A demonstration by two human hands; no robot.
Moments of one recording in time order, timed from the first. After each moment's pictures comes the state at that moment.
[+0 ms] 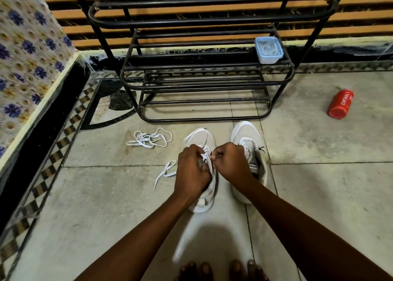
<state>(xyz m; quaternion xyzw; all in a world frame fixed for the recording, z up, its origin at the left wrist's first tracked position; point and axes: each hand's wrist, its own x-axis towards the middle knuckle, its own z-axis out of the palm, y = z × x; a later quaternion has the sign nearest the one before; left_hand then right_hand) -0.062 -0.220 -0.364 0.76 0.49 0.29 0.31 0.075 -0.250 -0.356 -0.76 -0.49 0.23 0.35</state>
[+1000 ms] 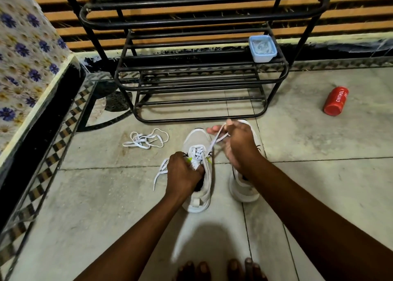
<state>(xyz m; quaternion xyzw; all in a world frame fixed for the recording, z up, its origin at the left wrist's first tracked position) -0.070 -0.211 -0.383 0.70 0.59 0.24 0.32 0.090 -0.237 -0.301 -0.63 -0.24 0.39 0.63</state>
